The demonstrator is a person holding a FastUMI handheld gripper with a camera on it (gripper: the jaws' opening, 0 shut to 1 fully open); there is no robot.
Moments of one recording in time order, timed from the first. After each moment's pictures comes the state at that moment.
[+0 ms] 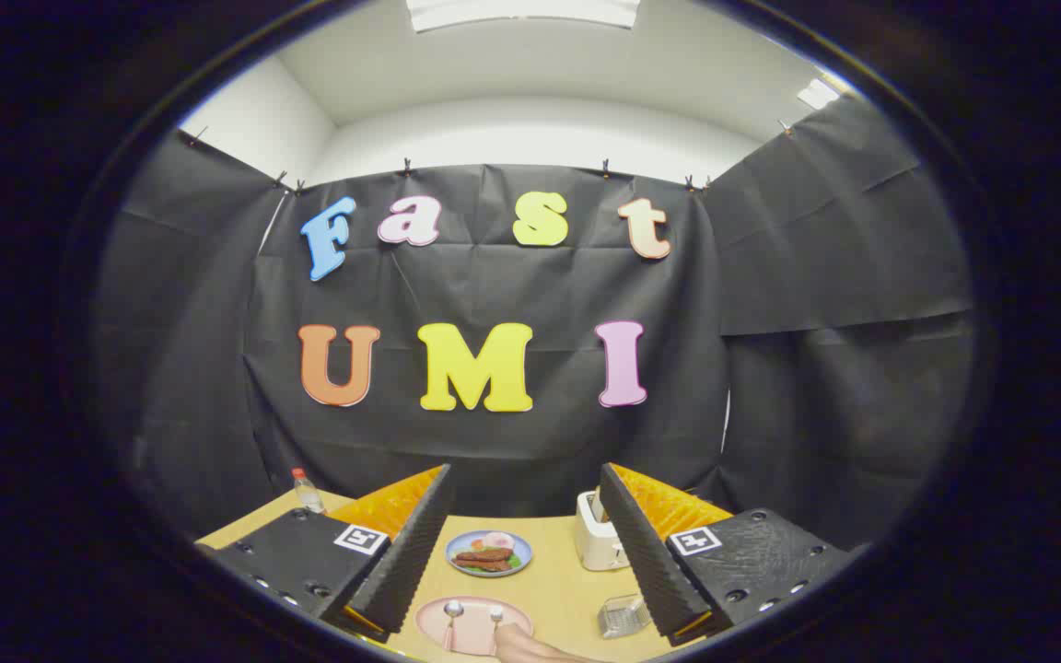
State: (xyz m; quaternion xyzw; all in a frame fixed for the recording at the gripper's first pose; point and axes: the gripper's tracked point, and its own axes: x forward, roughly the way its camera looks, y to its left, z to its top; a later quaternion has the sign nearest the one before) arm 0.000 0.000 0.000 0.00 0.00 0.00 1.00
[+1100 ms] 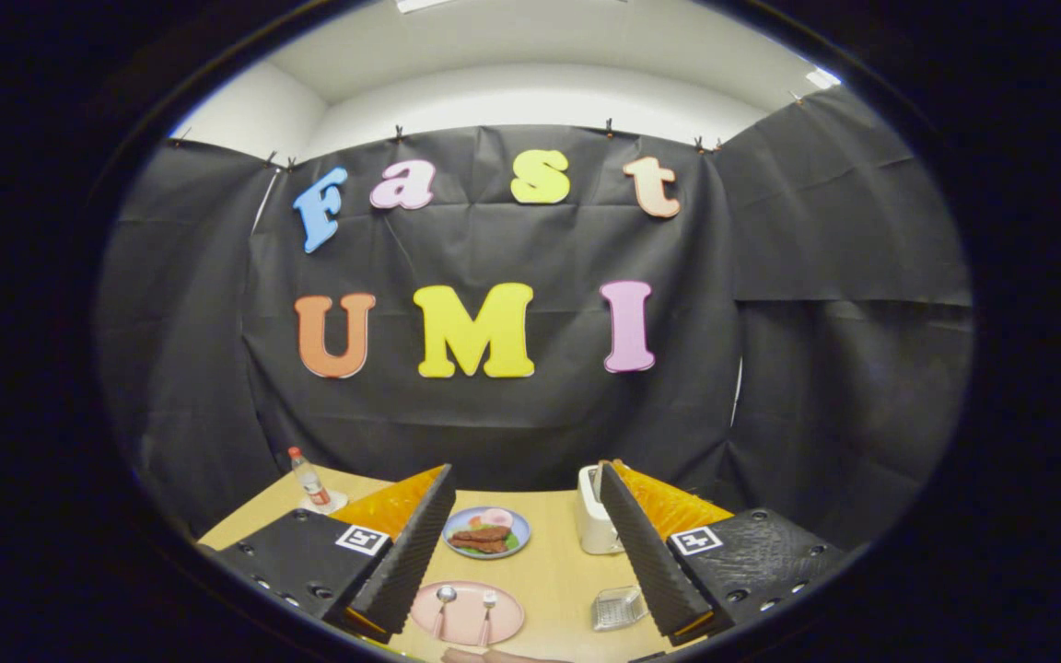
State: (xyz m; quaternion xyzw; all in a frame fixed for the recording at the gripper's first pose) arm 0.047 -0.018 -0.039 0.00 0.08 0.02 1.00
